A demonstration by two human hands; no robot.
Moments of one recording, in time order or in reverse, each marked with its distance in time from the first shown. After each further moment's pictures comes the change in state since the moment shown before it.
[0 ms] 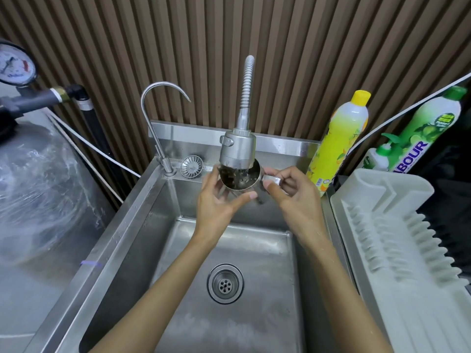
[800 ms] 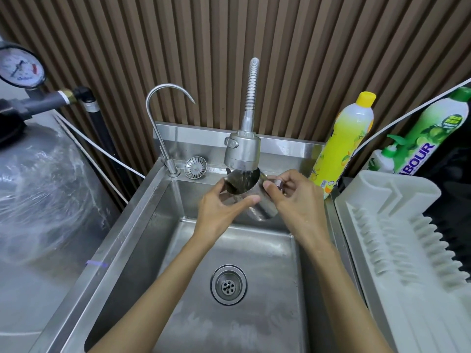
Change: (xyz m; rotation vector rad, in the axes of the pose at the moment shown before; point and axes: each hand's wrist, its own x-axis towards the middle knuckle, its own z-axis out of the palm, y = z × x) left_hand 0.002 0.002 -0.009 0.219 -0.060 -0.090; right_hand 0.001 -0.007 0.005 -0.317 0.047 -0.018
